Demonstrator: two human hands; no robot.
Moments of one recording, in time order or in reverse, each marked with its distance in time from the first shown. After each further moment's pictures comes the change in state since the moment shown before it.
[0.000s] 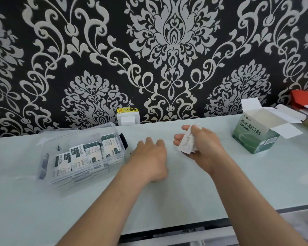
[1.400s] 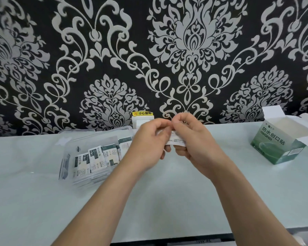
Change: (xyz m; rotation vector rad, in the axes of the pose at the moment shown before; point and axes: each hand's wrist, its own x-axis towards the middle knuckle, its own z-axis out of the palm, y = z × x) left_hand -0.022 -0.035 -0.035 -1.190 0.358 0.109; right_hand -0.028 -0.011 0.052 -0.176 -0.401 -0.331
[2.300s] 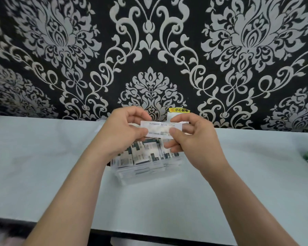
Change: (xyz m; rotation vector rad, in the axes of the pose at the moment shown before) left_hand -0.020 -0.021 -0.139 0.109 0.207 -0.121; right_hand 0.013 0.006 0.098 -0.148 0.057 -0.060
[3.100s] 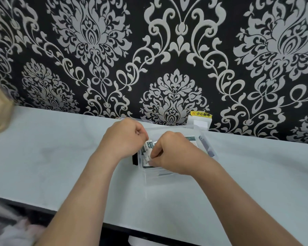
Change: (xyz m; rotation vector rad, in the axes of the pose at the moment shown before) left_hand 0.001 -0.039 -0.044 0.644 0.117 -0.090; right_hand 0.018 0.006 0.079 -0.934 -0.522 -0.137
